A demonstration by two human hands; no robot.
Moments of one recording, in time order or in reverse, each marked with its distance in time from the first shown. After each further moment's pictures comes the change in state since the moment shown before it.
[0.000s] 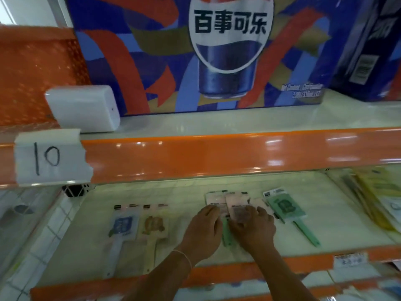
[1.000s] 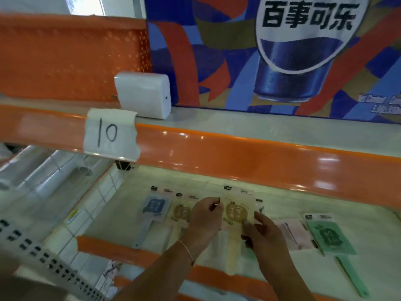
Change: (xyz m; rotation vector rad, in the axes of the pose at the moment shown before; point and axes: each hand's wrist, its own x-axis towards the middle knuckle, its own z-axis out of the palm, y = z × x) left_hand -0.005 0.011 -0.055 -0.541 0.406 -0.631; right_hand -0.028 -0.046 -0.026 1.044 -0.466 -0.007
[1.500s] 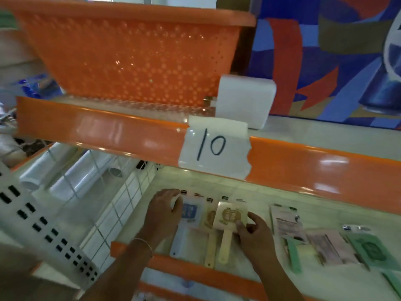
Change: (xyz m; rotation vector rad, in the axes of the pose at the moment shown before) left_hand 0.060 -0.093 -0.175 0.462 0.202 0.263; right_hand 0.035 0.038 0.118 -0.367 0.103 -0.009
